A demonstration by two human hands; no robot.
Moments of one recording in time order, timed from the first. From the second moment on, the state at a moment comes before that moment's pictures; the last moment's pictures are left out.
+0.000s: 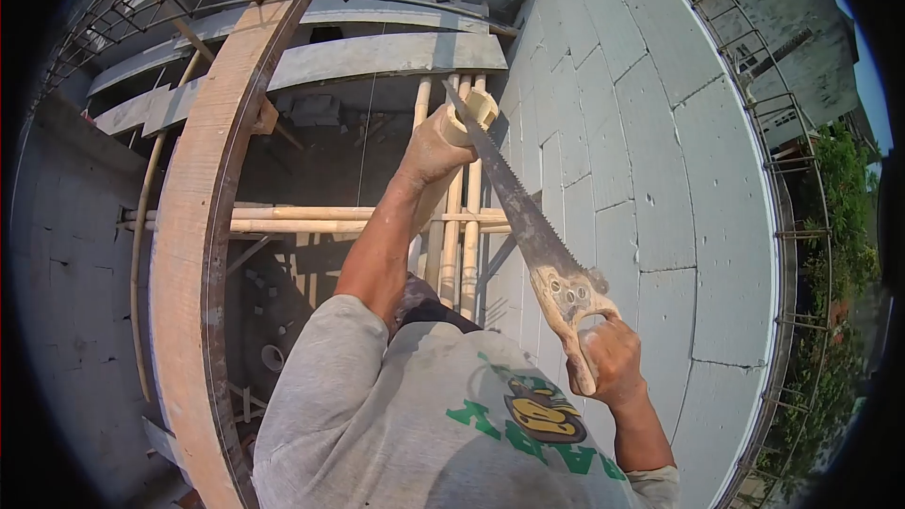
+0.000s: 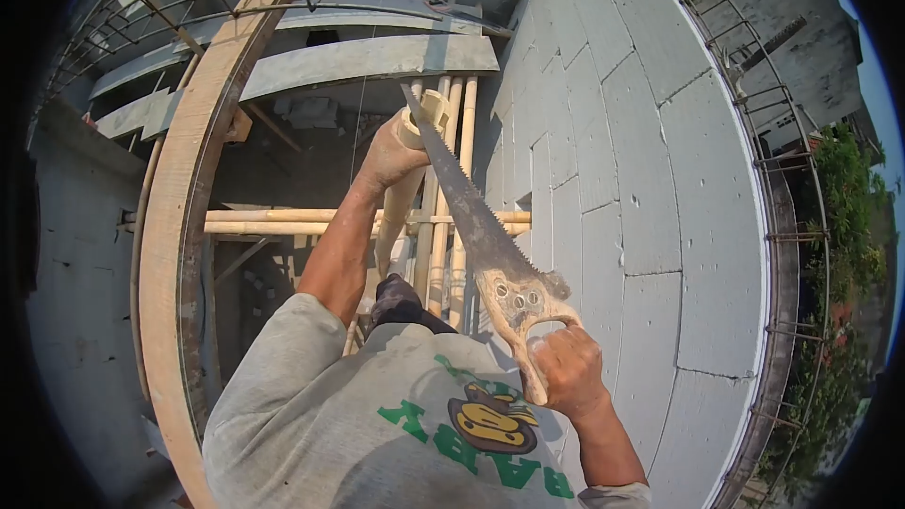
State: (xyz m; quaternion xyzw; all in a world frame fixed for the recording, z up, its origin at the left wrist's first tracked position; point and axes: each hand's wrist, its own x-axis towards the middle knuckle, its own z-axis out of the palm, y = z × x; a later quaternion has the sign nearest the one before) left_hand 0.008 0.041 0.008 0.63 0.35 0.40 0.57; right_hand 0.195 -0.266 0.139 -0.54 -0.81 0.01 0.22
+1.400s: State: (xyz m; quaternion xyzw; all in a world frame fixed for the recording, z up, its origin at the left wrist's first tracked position) left_hand 0.010 0.044 0.020 0.62 0.35 0.40 0.58; right_hand 0.191 -0.264 0.120 -0.57 -0.79 0.00 0.22
